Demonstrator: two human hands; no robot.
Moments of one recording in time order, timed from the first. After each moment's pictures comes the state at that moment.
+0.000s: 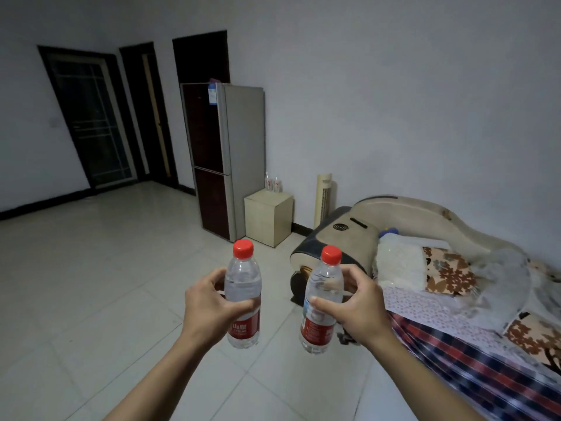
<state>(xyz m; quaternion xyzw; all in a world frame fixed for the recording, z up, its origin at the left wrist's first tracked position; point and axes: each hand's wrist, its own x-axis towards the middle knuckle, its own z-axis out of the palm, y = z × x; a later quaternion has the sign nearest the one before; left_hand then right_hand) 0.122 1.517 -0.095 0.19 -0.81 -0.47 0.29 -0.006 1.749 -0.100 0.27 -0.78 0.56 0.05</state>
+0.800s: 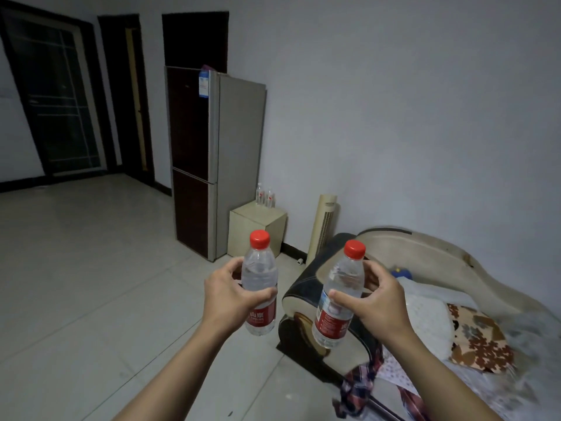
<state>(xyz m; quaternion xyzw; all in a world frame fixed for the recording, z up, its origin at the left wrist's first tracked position) -0.228 1.315 -0.105 0.16 -0.78 -0.53 0.29 -0.328 1.554 -0.078 0.25 -0.81 0.52 0.08</state>
